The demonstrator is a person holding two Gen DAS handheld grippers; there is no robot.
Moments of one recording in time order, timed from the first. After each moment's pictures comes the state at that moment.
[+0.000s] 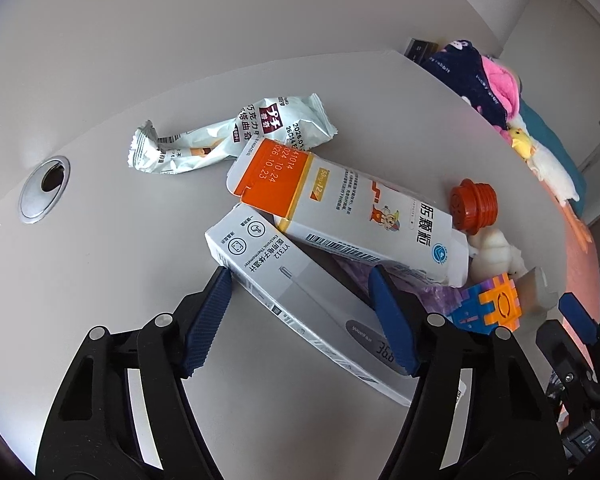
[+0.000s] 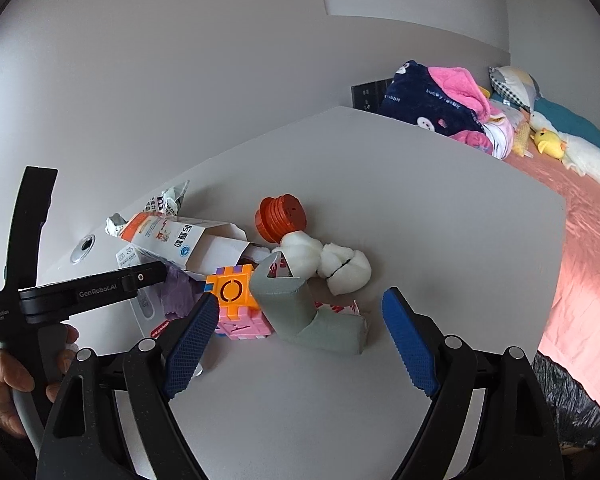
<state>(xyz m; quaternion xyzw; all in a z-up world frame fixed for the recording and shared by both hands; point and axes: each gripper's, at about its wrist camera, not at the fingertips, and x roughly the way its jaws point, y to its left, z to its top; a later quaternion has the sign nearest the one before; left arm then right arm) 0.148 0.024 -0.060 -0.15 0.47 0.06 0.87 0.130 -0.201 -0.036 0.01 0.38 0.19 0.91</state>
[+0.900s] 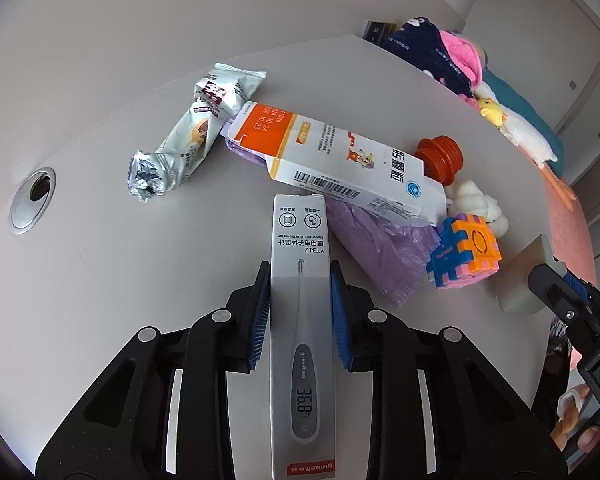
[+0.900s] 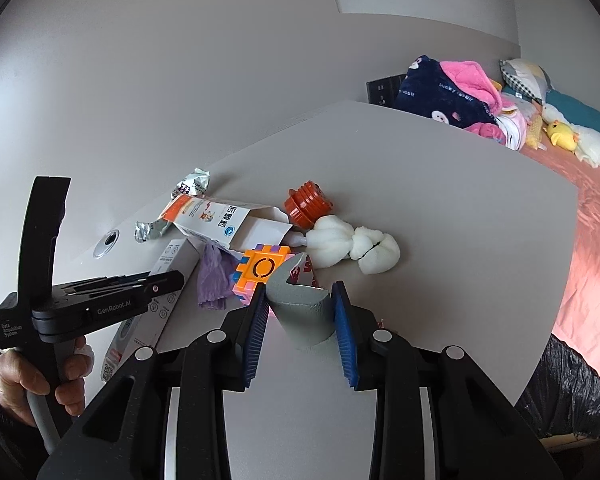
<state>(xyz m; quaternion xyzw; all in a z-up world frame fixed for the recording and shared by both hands) 0.120 0.014 -0.059 -0.11 0.47 -0.01 0.87 0.106 -0.204 -0.032 0.04 0.38 0.22 0.90</state>
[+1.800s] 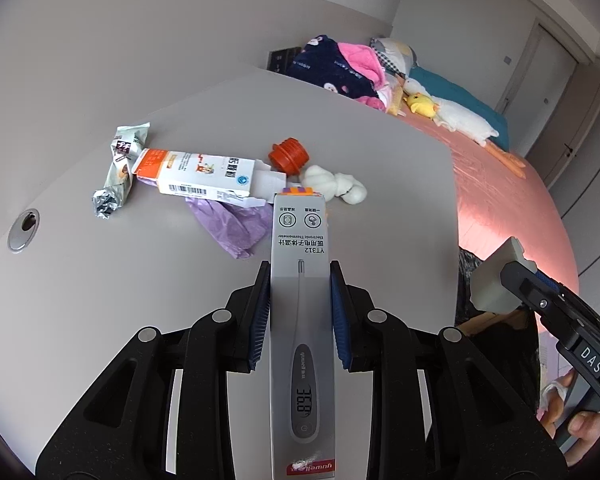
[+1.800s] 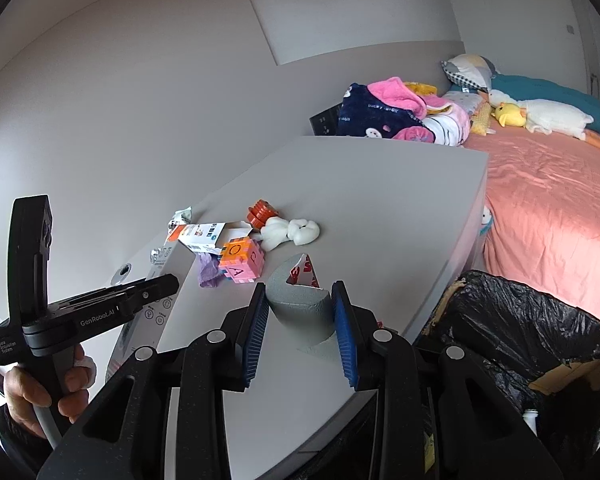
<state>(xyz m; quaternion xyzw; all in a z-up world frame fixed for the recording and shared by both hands) 0.052 -0.073 -0.002 -0.05 0.42 -0.10 0.90 0.014 -0.295 -0.005 0.12 0.33 0.16 0.92</state>
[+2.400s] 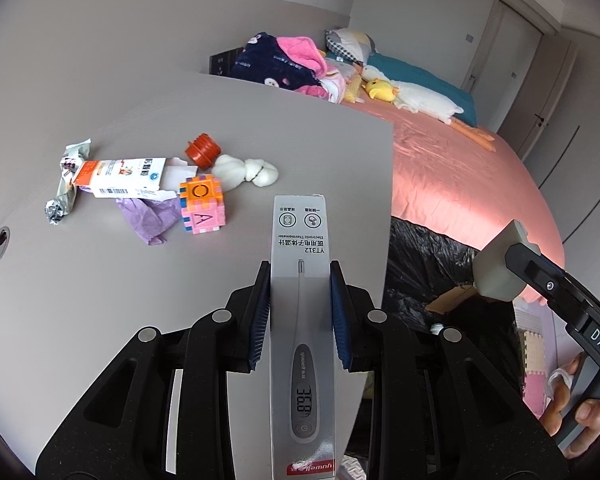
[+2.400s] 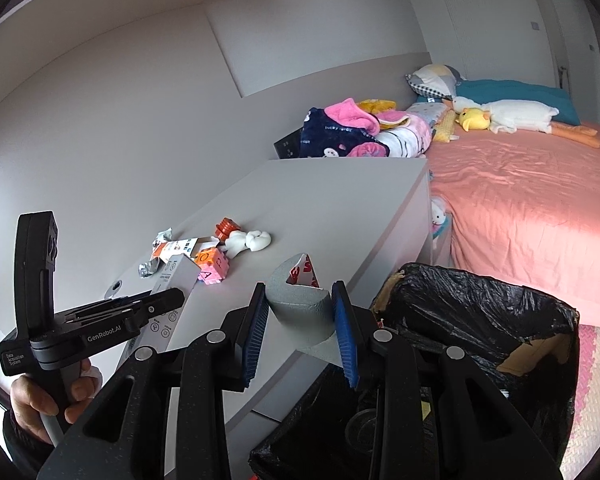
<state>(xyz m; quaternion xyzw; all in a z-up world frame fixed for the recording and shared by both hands) 0.023 -0.141 0.004 -0.02 0.41 -0.16 0.90 -0.040 -0.360 0.004 0.15 0.30 0.12 0.94</state>
